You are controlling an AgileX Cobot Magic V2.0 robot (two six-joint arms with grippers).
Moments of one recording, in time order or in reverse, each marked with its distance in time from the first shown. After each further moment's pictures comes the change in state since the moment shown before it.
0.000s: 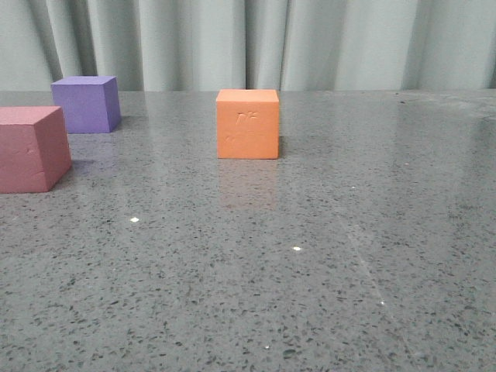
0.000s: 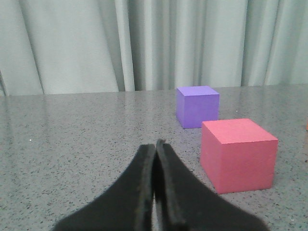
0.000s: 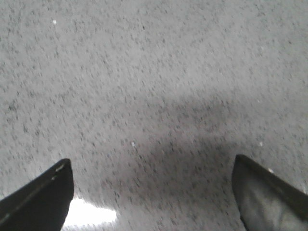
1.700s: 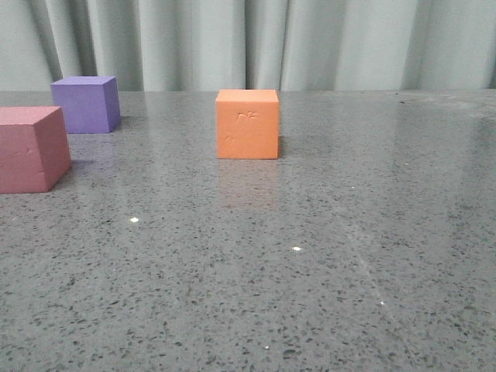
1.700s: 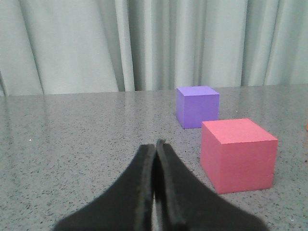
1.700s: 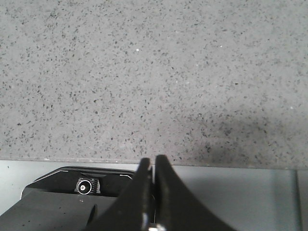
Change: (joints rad) left arm 0.000 0.000 0.000 0.000 0.000 0.000; right arm 0.000 -0.354 0.152 0.181 0.150 -0.094
